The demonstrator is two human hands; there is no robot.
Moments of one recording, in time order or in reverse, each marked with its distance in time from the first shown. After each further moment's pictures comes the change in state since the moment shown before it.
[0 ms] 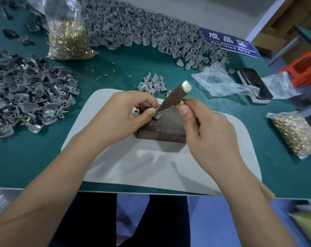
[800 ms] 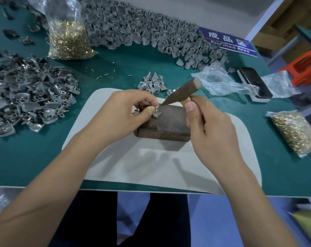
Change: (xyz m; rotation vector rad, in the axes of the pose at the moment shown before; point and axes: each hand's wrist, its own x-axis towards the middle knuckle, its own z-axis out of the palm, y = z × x) left_hand -0.001 -0.001 0.001 -0.004 0.037 -0.017; right_hand -0.001 0.005 0.000 0.100 0.025 0.039
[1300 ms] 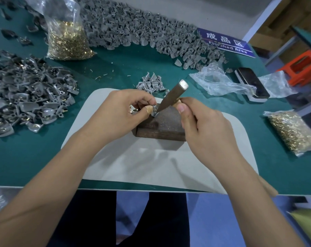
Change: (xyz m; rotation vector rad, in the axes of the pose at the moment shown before) left_hand 0.000 0.000 0.000 0.006 0.004 0.000; right_hand 0.003 -0.004 0.001 -0.079 -0.056 -0.033
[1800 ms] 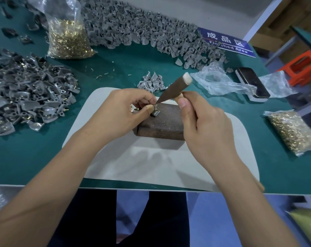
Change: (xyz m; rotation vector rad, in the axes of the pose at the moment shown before) left_hand 0.001 -0.001 -0.001 -0.014 -0.010 -0.008; right_hand 0.000 -0.006 0.003 -0.027 0.127 -0.036
